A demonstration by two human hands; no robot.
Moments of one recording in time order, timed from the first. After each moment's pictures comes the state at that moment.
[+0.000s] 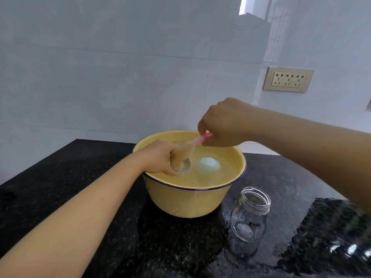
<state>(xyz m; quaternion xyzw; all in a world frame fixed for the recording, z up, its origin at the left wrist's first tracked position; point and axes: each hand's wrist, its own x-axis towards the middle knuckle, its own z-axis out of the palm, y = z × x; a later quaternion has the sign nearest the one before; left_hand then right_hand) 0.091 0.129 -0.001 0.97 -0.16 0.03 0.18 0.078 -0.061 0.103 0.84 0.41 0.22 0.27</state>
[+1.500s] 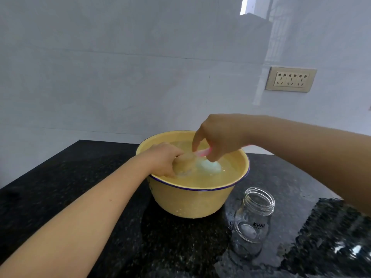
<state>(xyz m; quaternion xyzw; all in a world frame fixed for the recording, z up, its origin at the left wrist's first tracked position) 0.085 0.124 0.003 0.99 -0.14 0.00 0.09 0.084 -0.050 0.091 0.90 0.41 0.04 0.14</state>
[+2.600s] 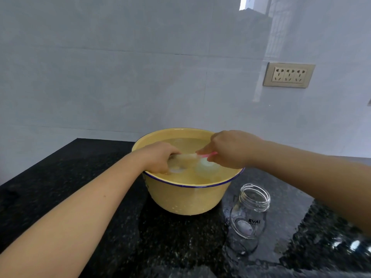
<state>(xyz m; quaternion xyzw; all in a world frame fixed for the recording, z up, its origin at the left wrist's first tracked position) 0.086 0.122 0.001 0.98 -0.13 -0.03 0.11 0.092 -0.082 0.045 0.91 0.38 0.10 0.10</state>
